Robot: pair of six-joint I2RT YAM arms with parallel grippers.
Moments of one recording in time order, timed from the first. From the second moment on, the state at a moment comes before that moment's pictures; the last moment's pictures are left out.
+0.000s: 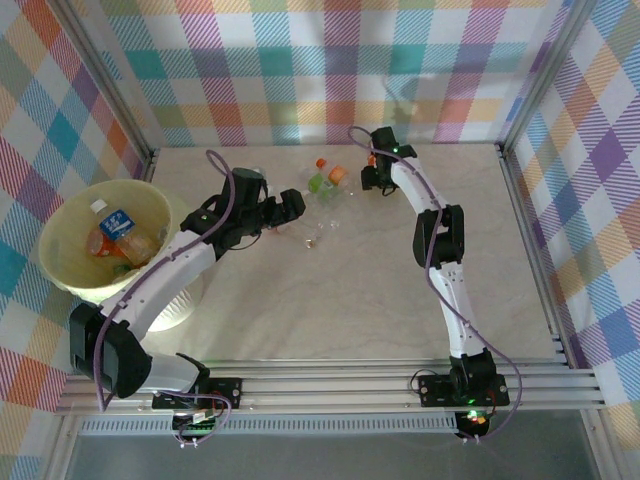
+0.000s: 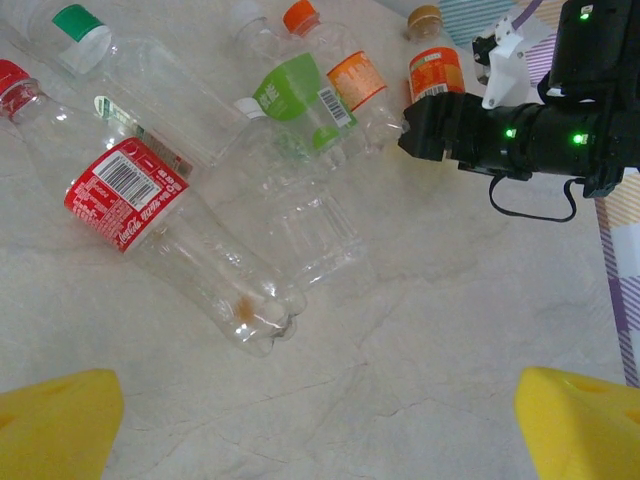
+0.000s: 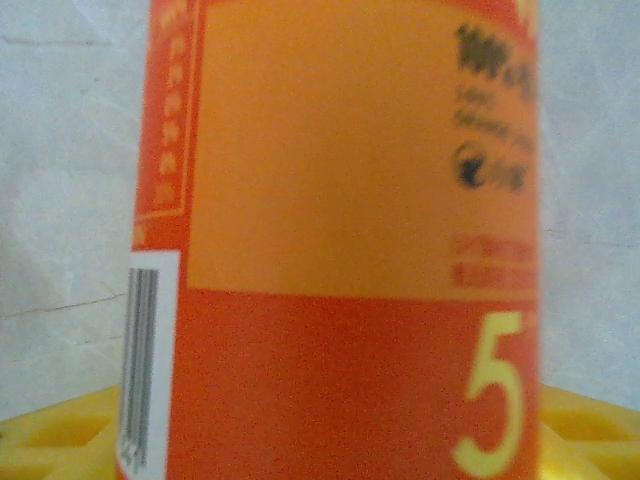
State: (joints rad) left arm -0.49 1.37 1.21 -0.53 0.01 -0.71; right arm 0.28 2.72 2.57 -0.93 0.10 0.13
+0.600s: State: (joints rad) left arm -0.49 1.38 1.21 -0.53 0.03 -0.73; right arm 0.28 2.48 2.11 -0.68 0.03 0.14
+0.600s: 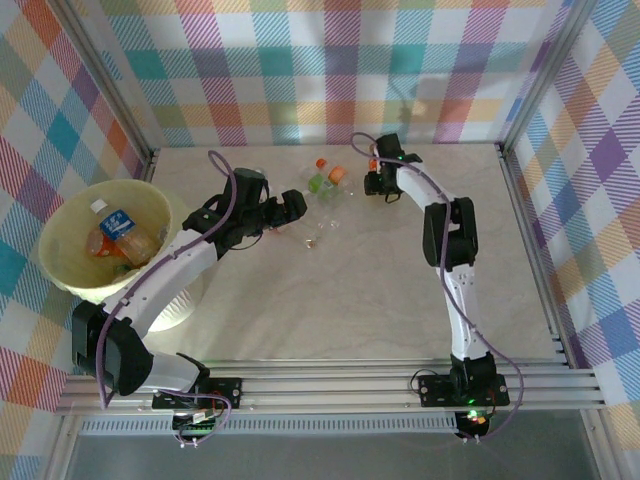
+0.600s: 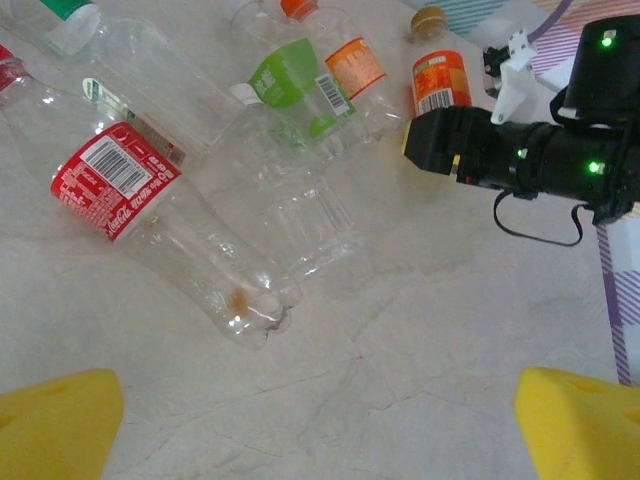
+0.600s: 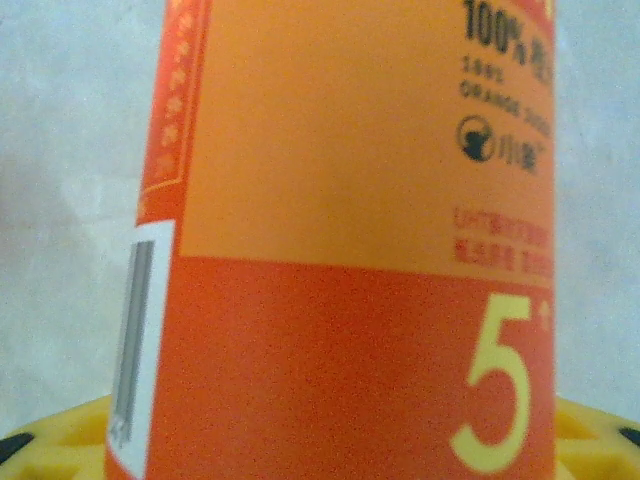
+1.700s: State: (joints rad) left arm -0.57 1.56 1.20 -0.07 0.43 -0.88; right arm 0.38 1.28 0.82 -0.09 -0.50 0.26
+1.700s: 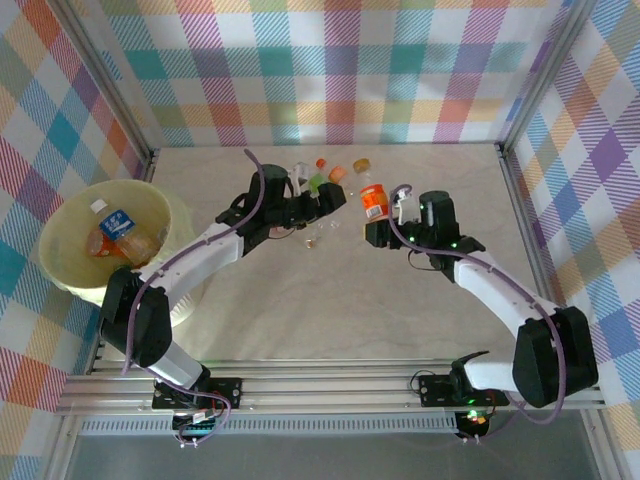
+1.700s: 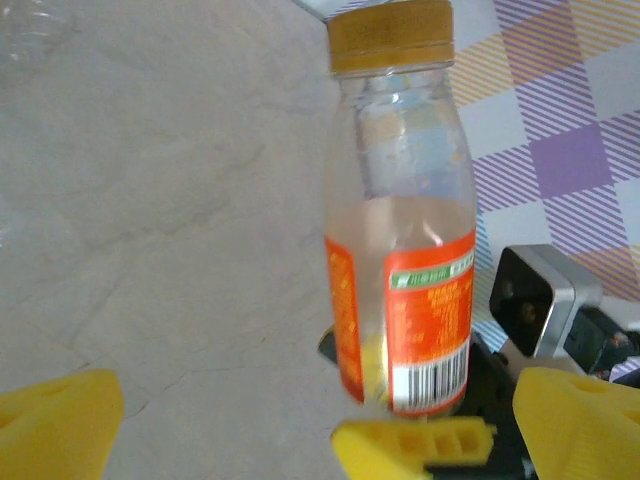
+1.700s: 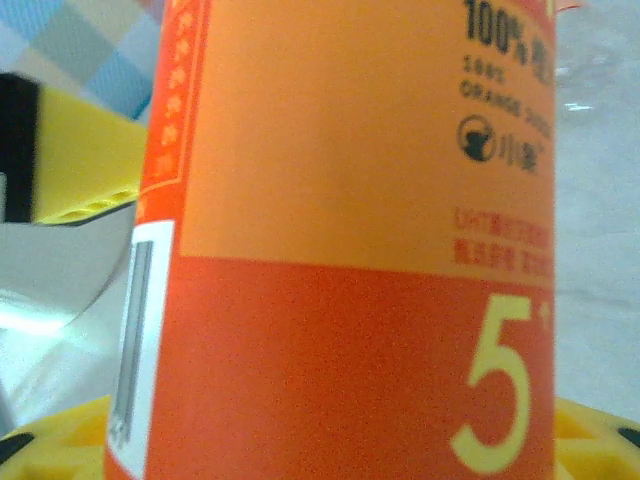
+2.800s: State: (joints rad) left arm -0.57 1.60 1.17 0.09 0.39 -0.97; right arm 0.53 1.43 0.90 0.05 -0.70 0.39
